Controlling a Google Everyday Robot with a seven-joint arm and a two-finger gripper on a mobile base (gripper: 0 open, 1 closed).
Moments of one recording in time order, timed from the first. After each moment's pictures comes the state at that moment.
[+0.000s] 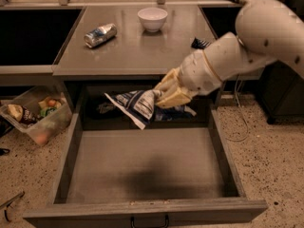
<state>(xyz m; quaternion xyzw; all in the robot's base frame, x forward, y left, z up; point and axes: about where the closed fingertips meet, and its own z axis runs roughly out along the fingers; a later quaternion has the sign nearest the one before) 0.515 -0.035 0.868 -0.69 0.60 0.24 0.33</state>
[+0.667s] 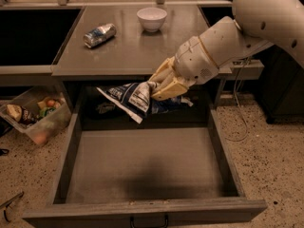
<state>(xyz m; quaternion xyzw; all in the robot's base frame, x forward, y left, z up) 0.515 -0.023 0.899 -0.72 0.57 0.24 0.33</state>
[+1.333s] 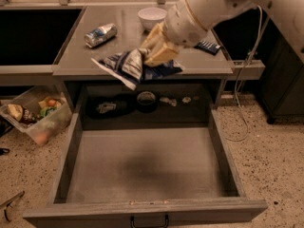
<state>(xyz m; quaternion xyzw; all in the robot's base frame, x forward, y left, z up) 0.584 -0.008 0.946 -0.75 0.54 0.16 0.34</state>
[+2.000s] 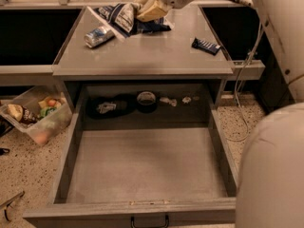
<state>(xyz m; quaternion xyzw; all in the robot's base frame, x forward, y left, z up) 0.699 0.009 1.015 -0.73 0.51 0.08 0.45</state>
